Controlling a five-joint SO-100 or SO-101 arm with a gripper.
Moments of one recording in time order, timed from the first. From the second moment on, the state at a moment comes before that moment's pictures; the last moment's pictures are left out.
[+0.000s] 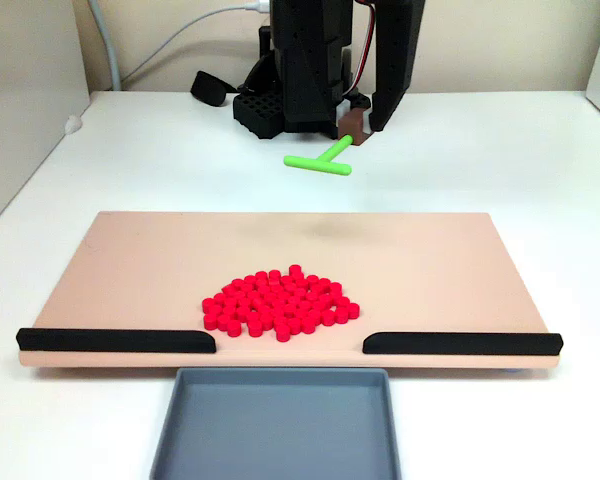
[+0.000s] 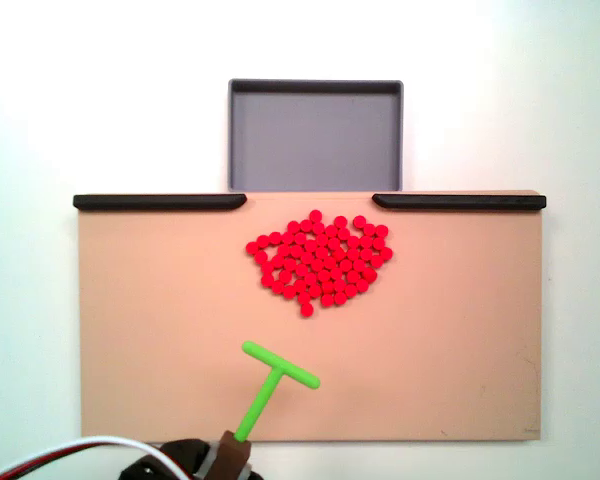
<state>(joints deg) -8.3 101.4 98.9 88.8 -47.4</state>
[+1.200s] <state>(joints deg) -17.1 68.3 65.4 89.4 2.7</state>
